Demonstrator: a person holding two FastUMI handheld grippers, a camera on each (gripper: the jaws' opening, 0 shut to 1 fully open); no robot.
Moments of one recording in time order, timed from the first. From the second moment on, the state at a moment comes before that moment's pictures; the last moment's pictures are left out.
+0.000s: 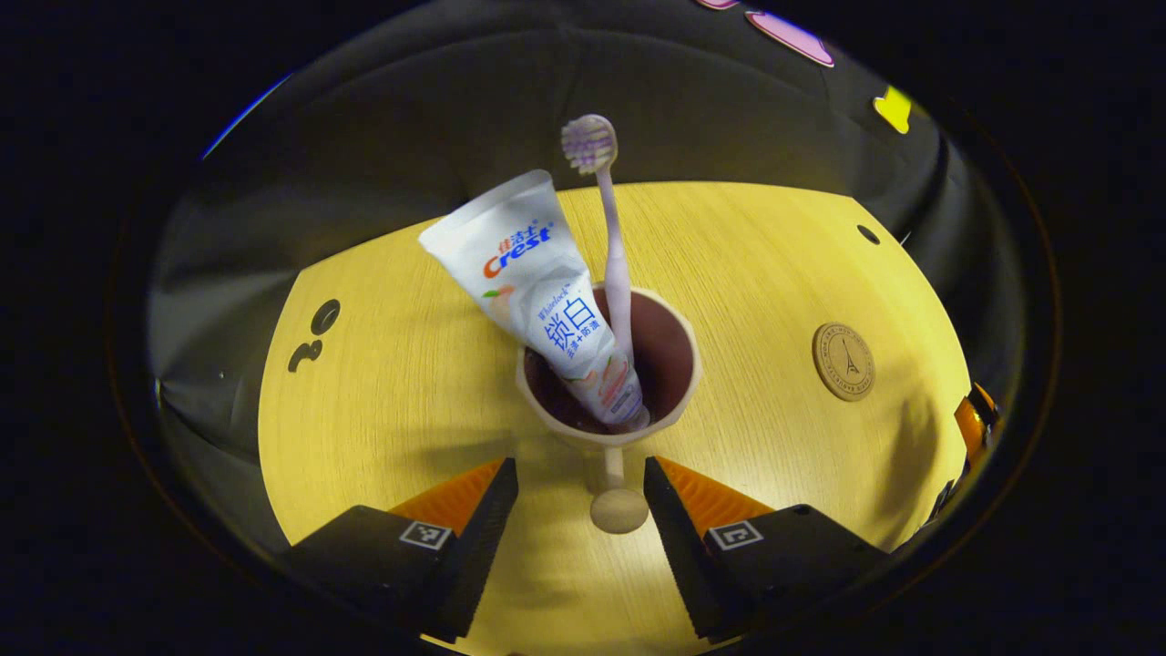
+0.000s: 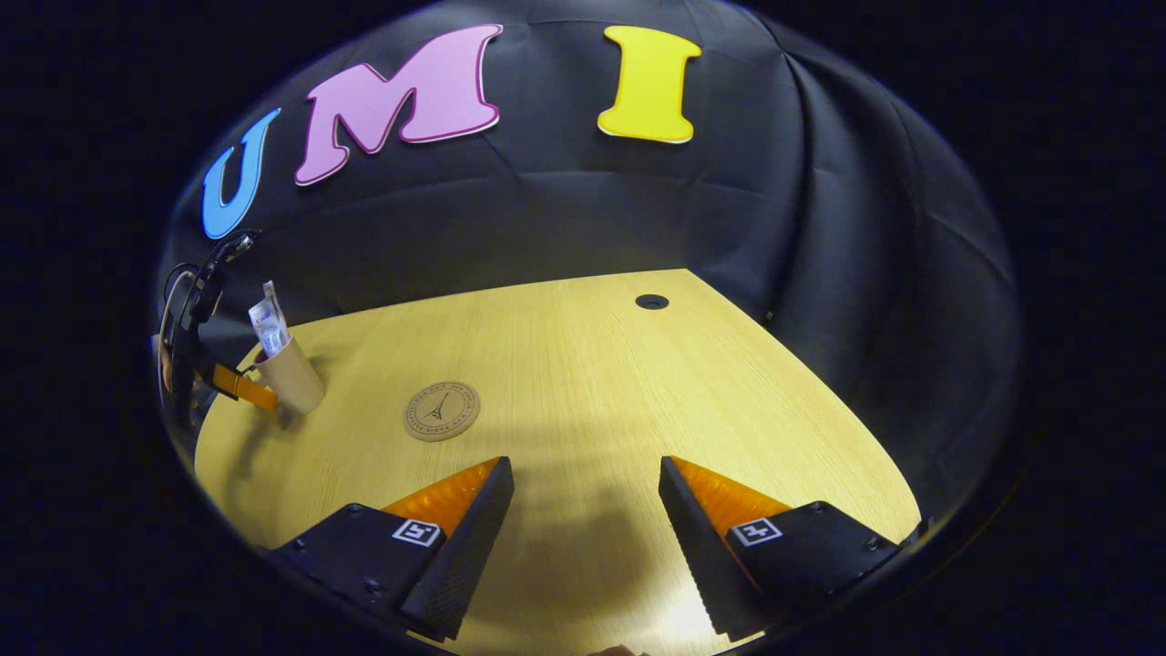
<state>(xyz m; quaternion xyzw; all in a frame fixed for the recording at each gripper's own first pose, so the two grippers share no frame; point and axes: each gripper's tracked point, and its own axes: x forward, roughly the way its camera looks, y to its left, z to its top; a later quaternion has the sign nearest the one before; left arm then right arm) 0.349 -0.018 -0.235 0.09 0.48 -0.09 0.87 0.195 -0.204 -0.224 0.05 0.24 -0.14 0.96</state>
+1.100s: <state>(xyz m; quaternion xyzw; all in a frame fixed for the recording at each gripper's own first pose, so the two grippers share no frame) 0.351 -0.038 -0.234 0.06 0.49 -0.12 0.86 0.185 -0.216 -0.223 0.05 0.24 -0.14 0.96</state>
